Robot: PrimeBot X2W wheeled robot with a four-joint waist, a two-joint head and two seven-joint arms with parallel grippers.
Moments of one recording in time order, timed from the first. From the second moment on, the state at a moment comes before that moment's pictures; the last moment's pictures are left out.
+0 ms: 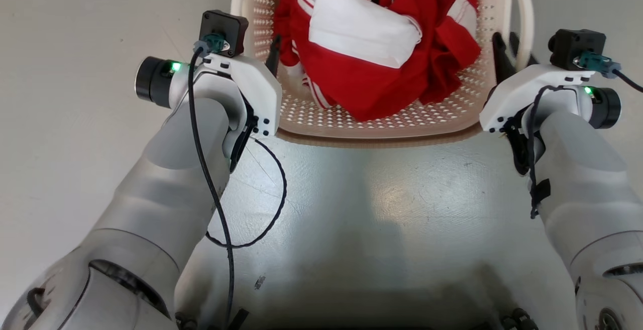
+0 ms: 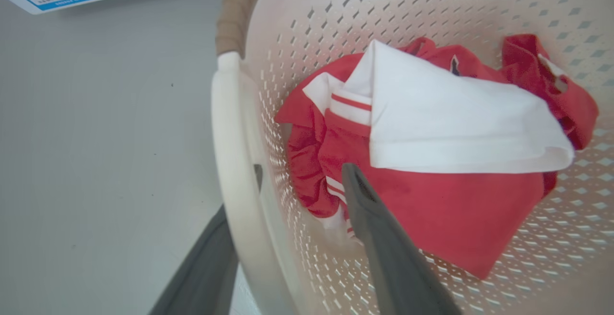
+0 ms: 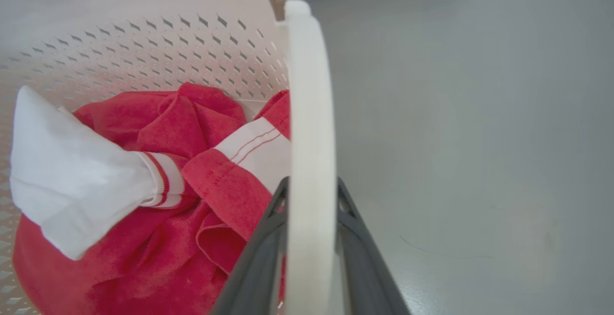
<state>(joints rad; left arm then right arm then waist) -1.13 0.03 -0.83 1.17 -0.71 0.01 -0.20 -1.05 -0.08 -0.09 1.28 0.07 0.12 -0.25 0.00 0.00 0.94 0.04</state>
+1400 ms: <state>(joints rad) -0.95 0.04 -1.03 1.22 -0.93 0.03 -0.10 -0.88 -0.07 0.08 1.31 0.24 0.13 -0.08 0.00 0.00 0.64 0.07</state>
